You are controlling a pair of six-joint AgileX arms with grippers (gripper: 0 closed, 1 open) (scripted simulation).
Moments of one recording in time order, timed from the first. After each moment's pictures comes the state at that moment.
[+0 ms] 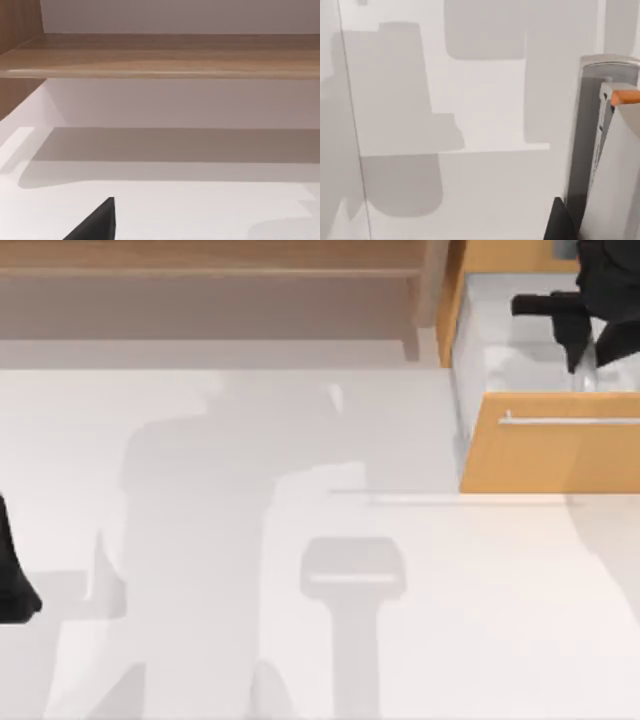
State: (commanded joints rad) left arm 0.00 0.00 0.00 0.00 0.00 0.00; right arm 0.14 2.36 2.21 -1.30 0.03 0.21
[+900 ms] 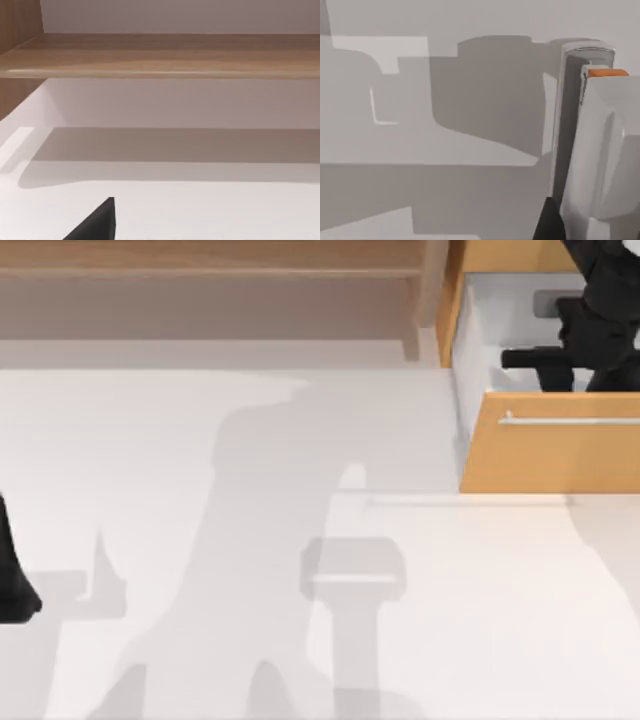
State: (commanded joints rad) left arm 0.00 0.00 0.00 0.00 0.00 0.00; right arm 0.13 2.46 2.16 -1.27 0.00 0.15
